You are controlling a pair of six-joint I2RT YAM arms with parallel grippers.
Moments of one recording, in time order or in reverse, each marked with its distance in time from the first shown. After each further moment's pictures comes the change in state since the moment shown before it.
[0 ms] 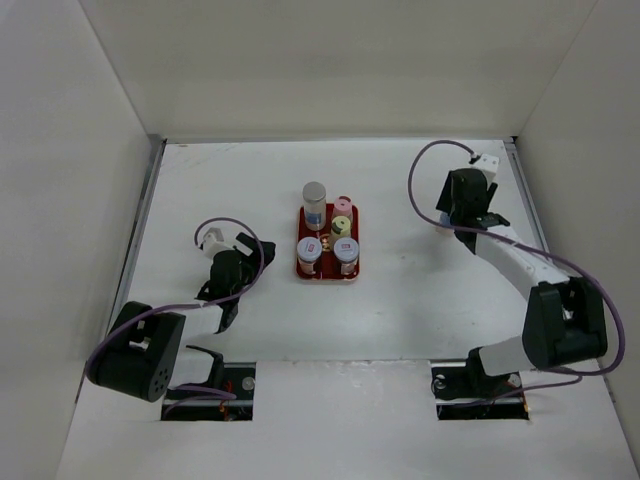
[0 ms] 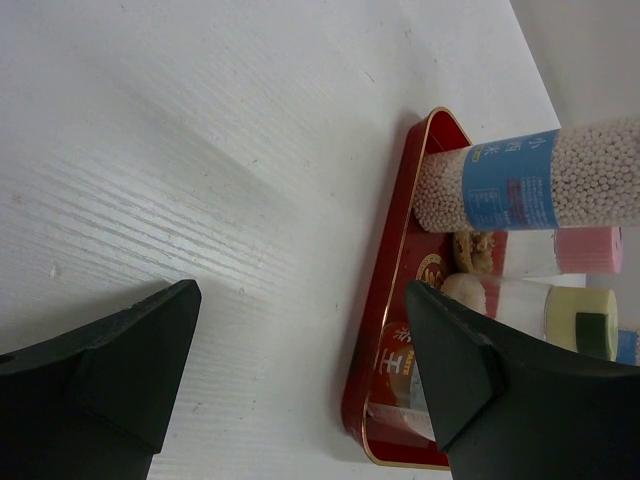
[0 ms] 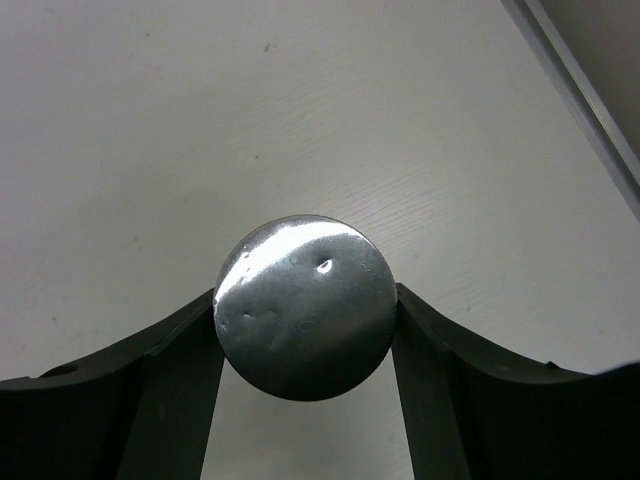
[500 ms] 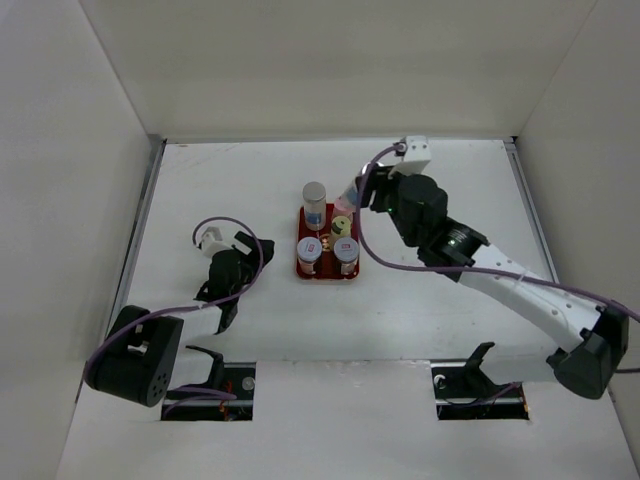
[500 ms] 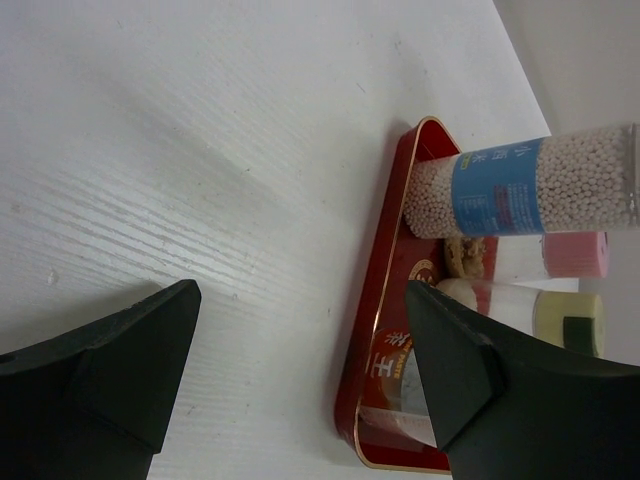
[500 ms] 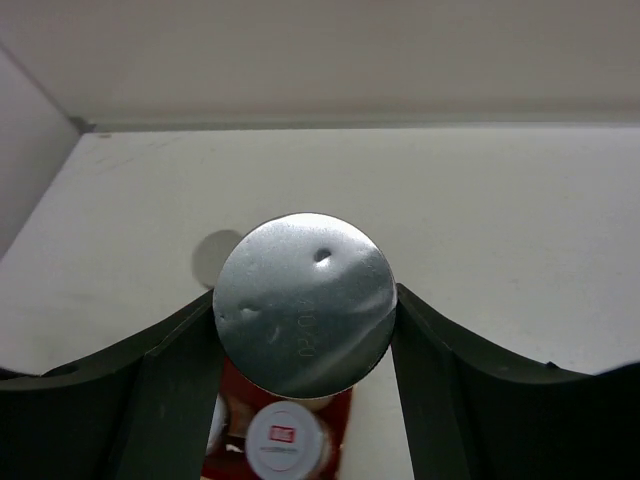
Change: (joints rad) left arm 0.002 -0.018 0.000 0.000 -0.008 0.000; right arm 0.618 -0.236 0.185 0.000 0.045 -0.040
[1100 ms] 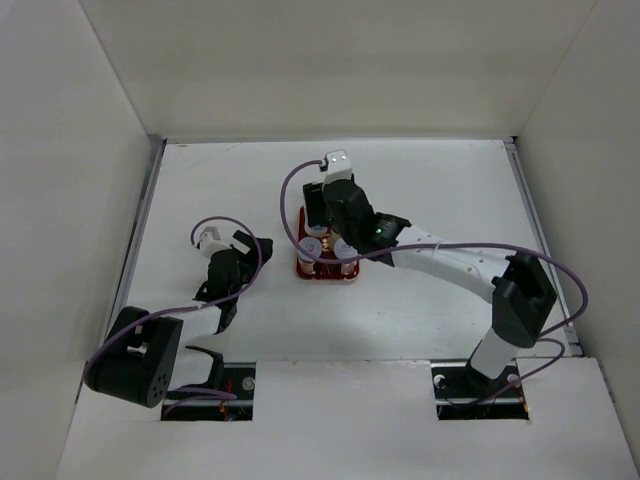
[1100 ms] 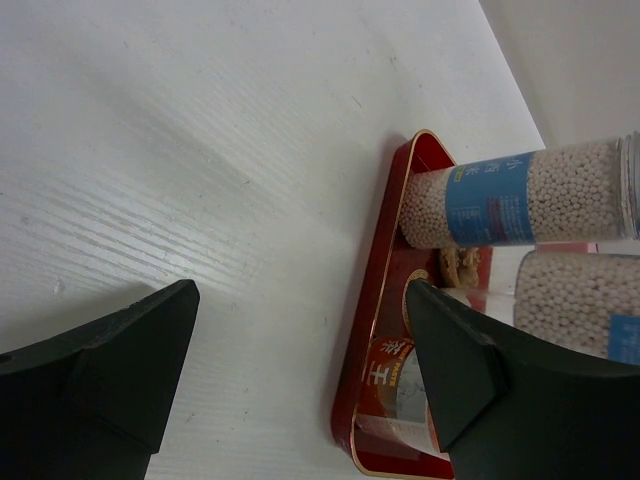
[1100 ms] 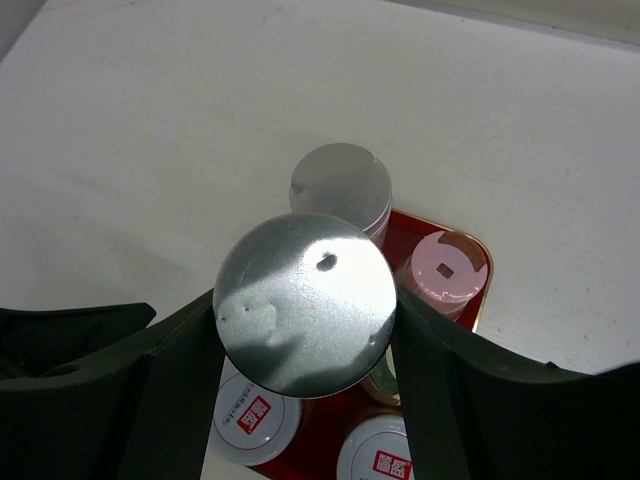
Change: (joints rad) left arm 0.013 -0.013 0.000 0.004 -0.008 0.000; right arm 0.141 0.440 0.214 -0.005 -0.052 -0.009
